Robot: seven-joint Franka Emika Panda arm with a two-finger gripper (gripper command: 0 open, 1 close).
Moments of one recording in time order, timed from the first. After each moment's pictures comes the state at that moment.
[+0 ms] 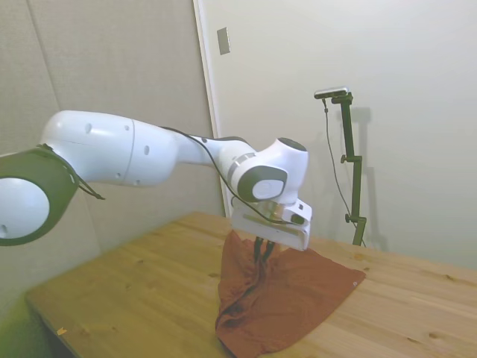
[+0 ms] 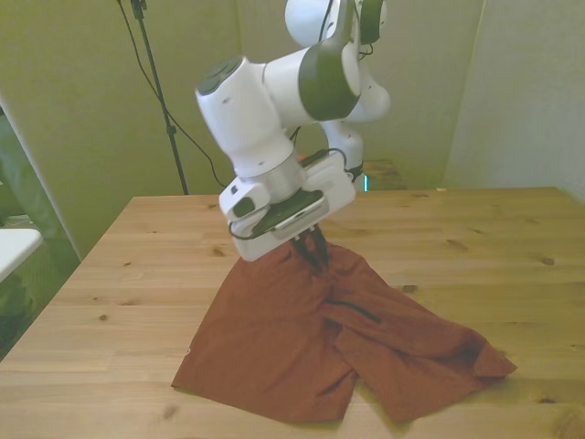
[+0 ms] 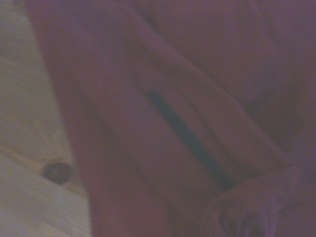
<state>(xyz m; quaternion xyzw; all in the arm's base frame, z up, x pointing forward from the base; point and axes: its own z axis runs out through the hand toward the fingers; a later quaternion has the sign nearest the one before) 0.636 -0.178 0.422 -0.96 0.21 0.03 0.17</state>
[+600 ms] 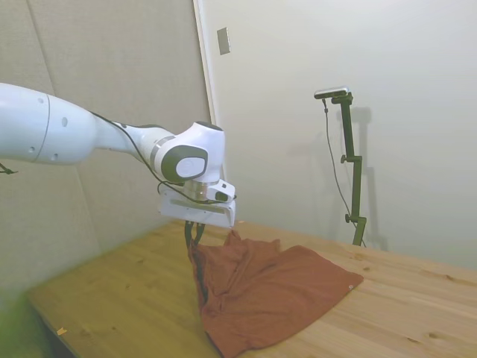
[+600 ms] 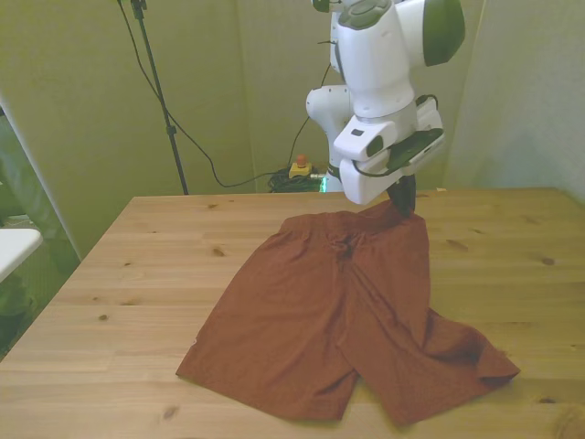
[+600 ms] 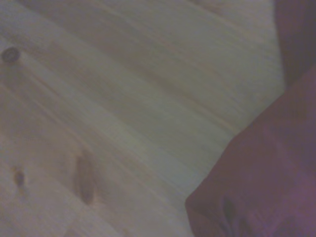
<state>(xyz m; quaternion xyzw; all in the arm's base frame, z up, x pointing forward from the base) 0.562 -0.007 0.459 -0.98 0.10 0.05 0.14</state>
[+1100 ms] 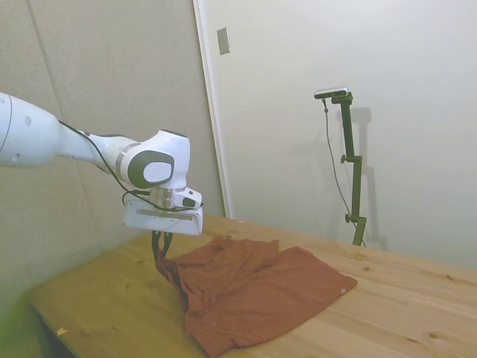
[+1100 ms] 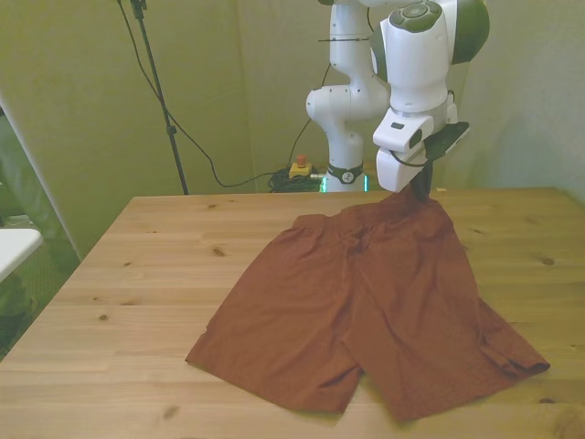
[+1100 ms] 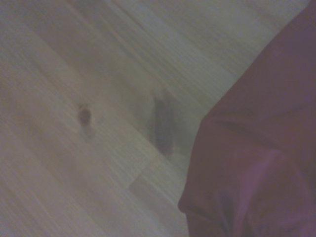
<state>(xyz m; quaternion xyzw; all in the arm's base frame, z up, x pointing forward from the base) 0.509 0.044 0.443 -0.99 0.04 0.09 0.11</state>
